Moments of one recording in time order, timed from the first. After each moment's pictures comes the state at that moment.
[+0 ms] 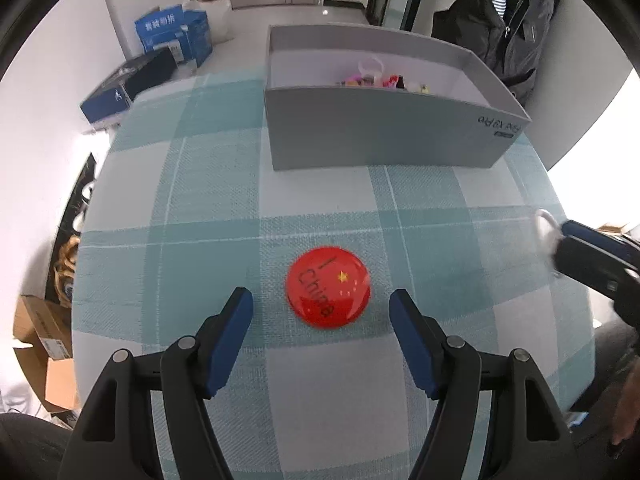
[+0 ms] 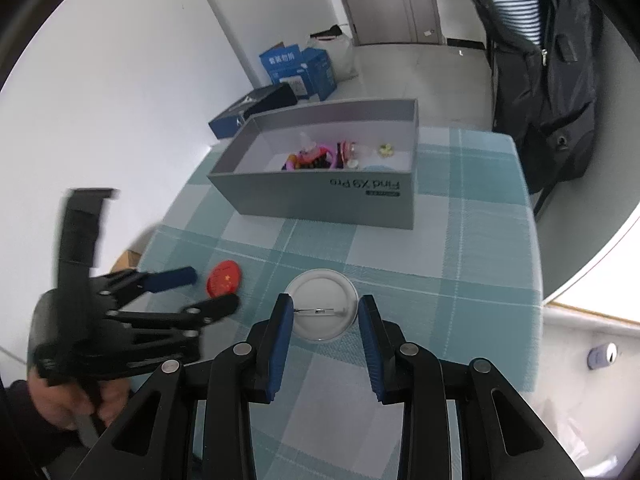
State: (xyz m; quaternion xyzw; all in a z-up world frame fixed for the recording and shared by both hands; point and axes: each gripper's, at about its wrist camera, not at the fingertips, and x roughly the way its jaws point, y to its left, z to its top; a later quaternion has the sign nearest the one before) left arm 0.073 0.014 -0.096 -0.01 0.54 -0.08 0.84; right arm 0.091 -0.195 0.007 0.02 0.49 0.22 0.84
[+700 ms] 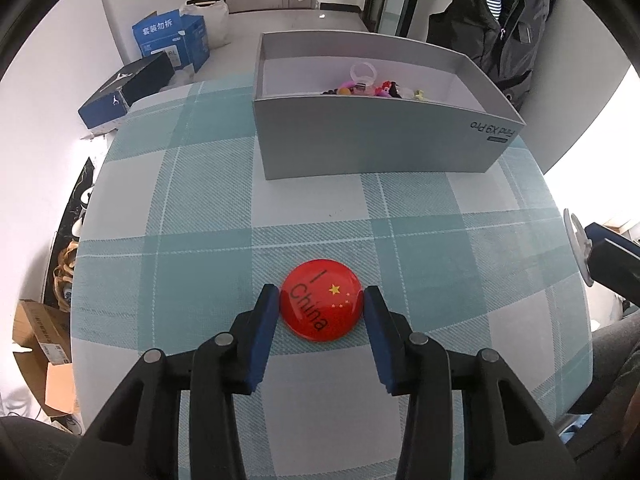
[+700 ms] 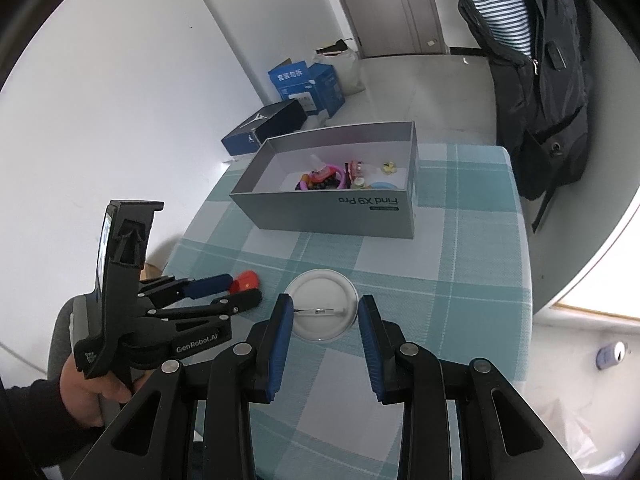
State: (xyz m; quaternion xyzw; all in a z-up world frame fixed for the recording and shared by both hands) left arm 0.072 0.009 -0.092 -0.01 0.54 -0.08 0.84; right arm 0.080 -0.208 0.024 0.04 0.48 0.23 0.84
